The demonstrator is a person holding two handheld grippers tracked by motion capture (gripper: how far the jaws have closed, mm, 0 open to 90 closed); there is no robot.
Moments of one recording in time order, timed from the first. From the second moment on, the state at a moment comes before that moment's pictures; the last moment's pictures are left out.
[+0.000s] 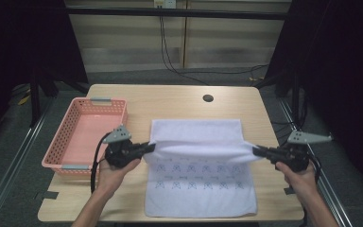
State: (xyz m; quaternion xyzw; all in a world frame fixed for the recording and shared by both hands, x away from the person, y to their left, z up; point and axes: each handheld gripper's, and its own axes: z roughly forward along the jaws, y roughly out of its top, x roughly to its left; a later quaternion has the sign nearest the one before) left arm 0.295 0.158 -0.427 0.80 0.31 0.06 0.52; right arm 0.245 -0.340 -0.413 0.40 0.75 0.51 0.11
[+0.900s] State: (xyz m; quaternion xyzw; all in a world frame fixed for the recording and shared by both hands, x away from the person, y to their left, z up) left arm 0.225 0.170 -0.472 0.85 0.25 -0.05 0.45; right arm 0.161 -0.331 -0.465 0.37 0.83 0.41 -0.03
